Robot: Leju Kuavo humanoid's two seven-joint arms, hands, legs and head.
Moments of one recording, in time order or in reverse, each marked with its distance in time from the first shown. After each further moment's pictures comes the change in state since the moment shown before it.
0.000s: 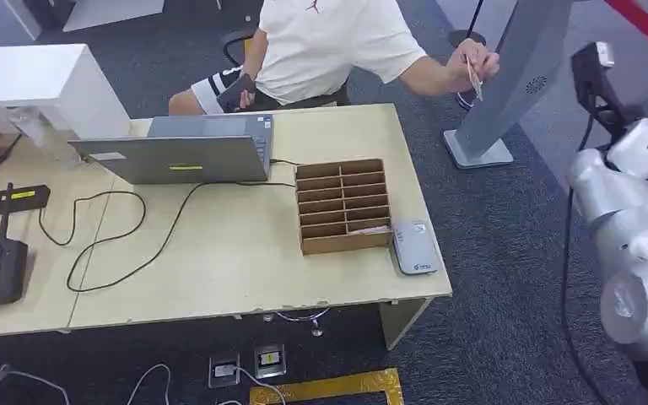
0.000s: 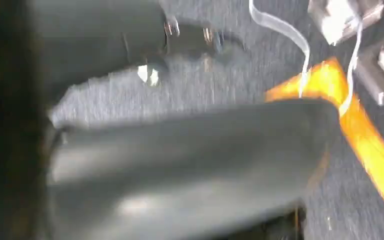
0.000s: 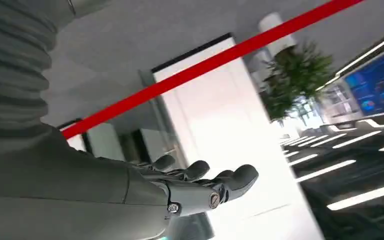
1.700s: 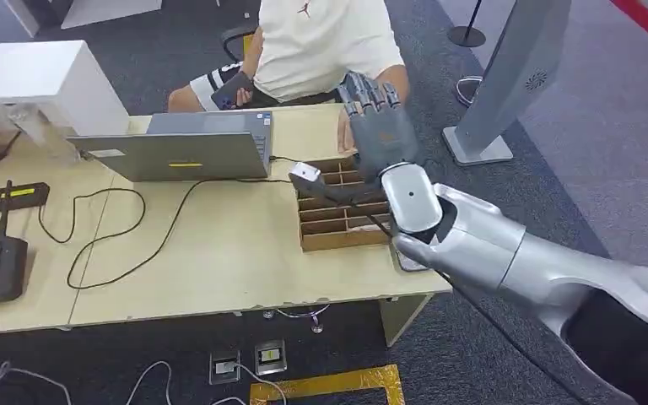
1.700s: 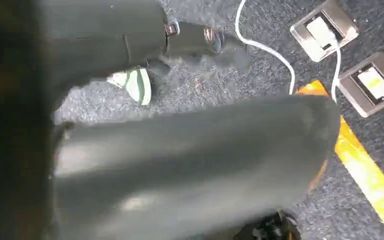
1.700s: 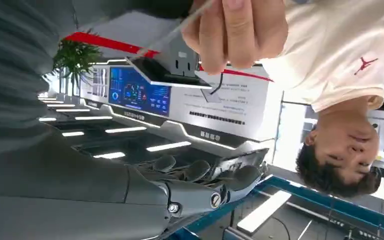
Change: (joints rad) left arm 0.013 -0.001 -0.049 0.001 0.007 0.000 -0.062; right arm 0.041 0.017 1.407 -0.920 -0.592 0.438 0.282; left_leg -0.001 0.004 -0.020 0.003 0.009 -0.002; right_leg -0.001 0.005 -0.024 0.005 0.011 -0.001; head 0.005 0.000
